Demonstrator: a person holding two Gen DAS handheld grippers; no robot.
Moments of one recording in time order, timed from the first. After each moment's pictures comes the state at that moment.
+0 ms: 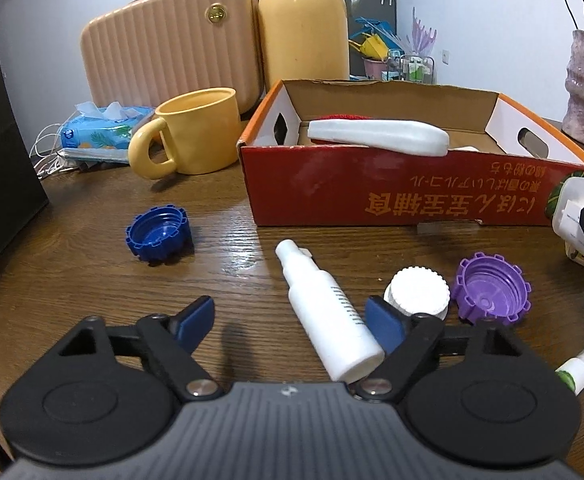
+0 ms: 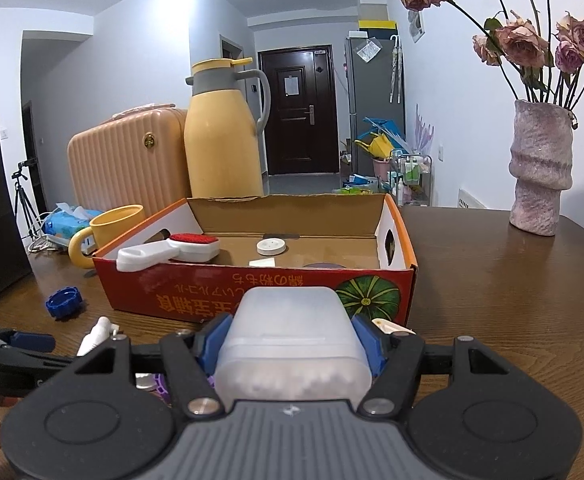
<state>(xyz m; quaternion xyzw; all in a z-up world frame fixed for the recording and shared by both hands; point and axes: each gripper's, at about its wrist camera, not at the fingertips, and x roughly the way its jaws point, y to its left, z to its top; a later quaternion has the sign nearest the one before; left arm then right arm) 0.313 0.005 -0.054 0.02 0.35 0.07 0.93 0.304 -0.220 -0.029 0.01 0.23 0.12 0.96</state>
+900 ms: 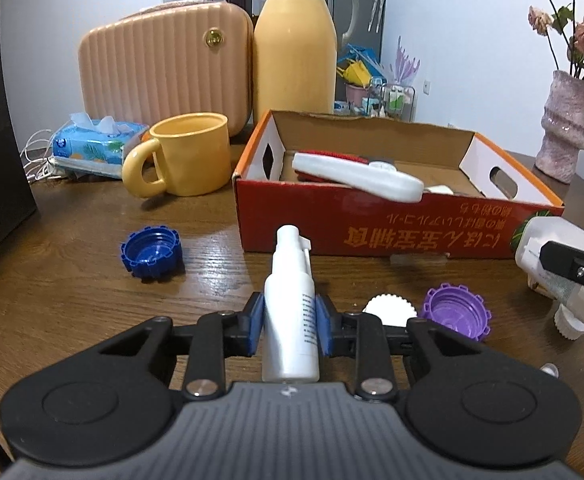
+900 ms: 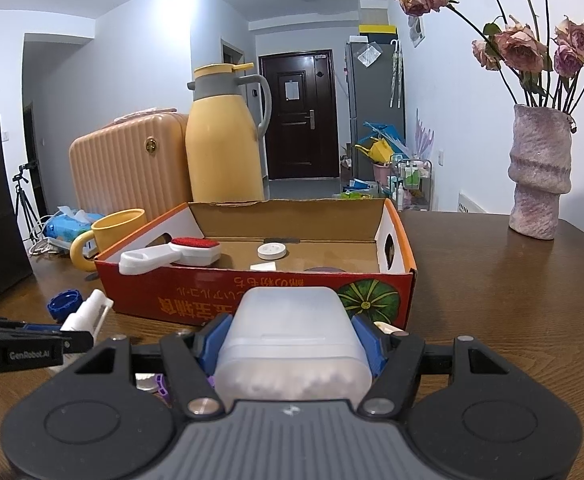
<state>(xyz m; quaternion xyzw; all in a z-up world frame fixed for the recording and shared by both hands) 0.300 0.013 -0.036 -0.02 0.32 0.04 0.95 0.301 -0.221 -0.029 0.01 0.23 0.12 0.97</state>
